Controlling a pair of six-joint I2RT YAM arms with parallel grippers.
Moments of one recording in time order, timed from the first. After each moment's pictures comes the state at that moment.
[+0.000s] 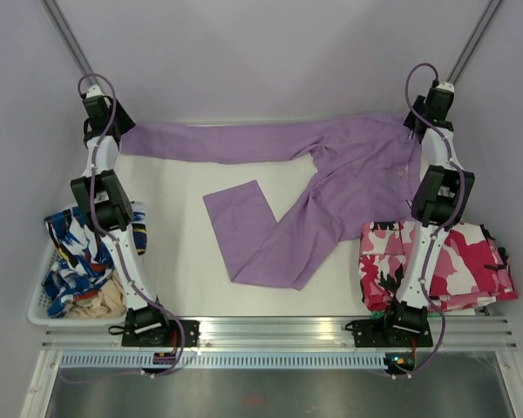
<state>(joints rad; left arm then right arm) 0.32 2.41 2.13 -0.14 0.06 -0.30 -0.26 2.47 2.21 -0.24 0.09 0.19</state>
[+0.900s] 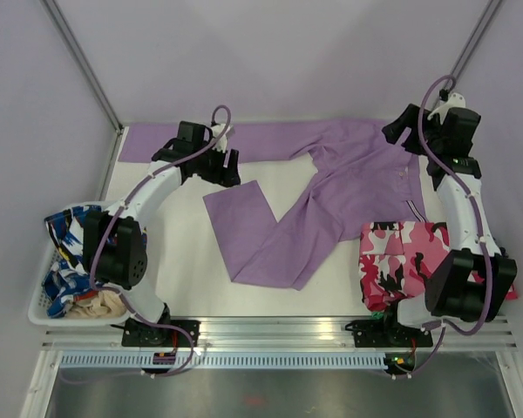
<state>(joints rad) -0.27 1.69 1.41 -0.48 0.38 0.07 -0.21 1.48 1.35 -0.21 -0.34 0.32</state>
